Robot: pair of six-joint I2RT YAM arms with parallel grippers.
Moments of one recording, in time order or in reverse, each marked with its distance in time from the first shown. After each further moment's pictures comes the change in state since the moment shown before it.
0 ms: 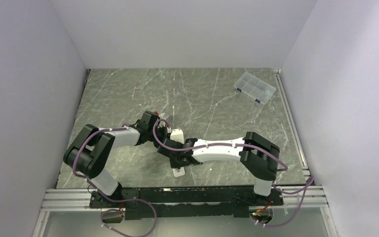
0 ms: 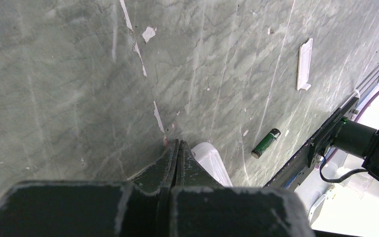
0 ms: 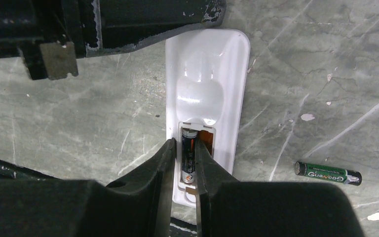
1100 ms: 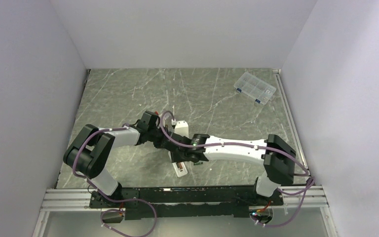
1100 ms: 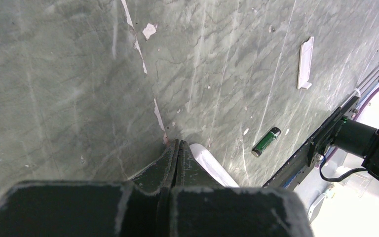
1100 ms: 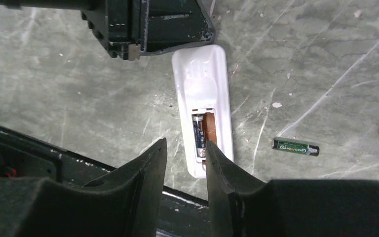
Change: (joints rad) left arm 0.000 0.000 0.002 -0.008 0.000 0.001; right arm 0.000 -0.145 0.030 -0.092 0.064 -0.001
